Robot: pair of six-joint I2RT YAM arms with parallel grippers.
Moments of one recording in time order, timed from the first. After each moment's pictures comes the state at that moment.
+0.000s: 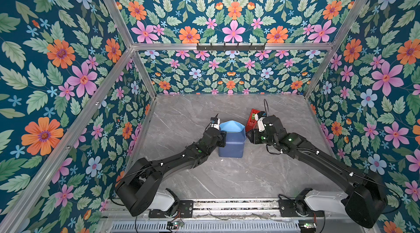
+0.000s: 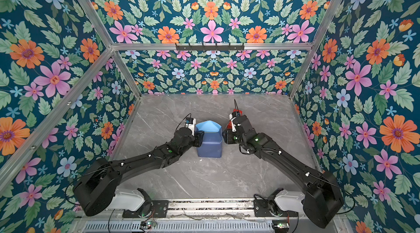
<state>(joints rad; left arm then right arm) -0.77 1.40 0.70 0.21 -0.24 -0.44 0.57 1.24 0.93 -0.39 -0.10 0.50</state>
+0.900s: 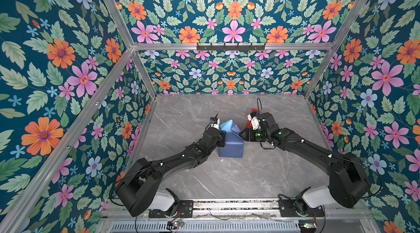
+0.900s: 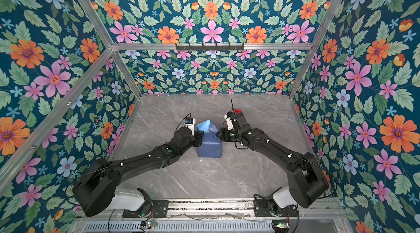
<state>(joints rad) -0.77 1.40 0.70 0.19 -0.25 -0.44 0.55 1.47 0.98 -0.27 -0.30 0.53</state>
